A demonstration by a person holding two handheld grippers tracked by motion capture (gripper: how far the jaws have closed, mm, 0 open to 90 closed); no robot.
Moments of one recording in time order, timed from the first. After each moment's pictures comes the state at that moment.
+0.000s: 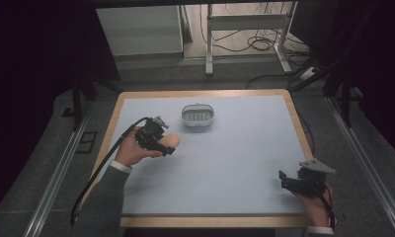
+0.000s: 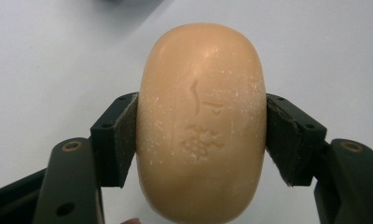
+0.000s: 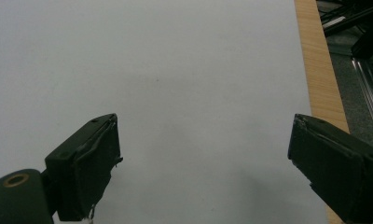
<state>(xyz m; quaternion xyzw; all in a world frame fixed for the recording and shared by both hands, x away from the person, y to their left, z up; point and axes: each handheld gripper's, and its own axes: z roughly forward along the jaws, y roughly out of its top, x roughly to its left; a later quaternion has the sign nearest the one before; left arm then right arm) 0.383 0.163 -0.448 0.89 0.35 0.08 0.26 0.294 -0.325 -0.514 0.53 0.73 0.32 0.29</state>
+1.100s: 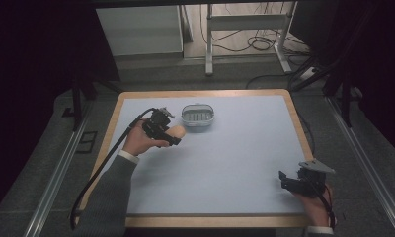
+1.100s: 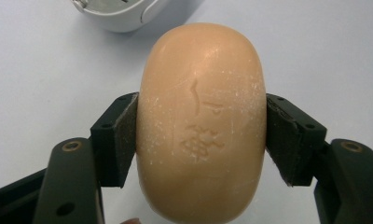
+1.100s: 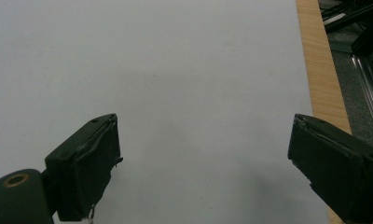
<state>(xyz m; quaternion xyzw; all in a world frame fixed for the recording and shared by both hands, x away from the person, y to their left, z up) 0.418 0.151 -0.443 0.89 0.36 0.07 0.27 0.295 -0.326 -0.516 0.53 0.73 0.32 0.29</state>
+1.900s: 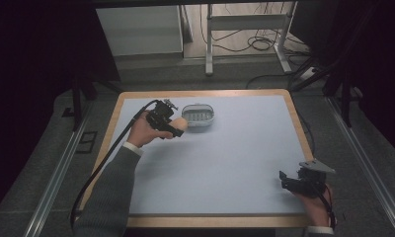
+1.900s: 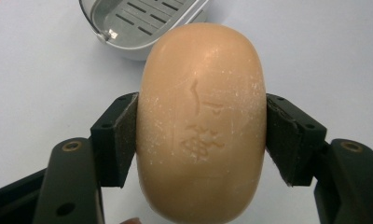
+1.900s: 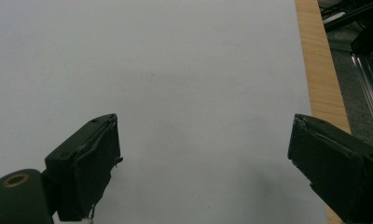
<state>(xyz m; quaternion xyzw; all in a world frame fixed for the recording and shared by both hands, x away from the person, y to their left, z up) 0.443 0.142 -0.434 0.89 0.36 0.08 0.27 0.296 -0.327 -0.517 0.53 0.73 0.32 0.29</state>
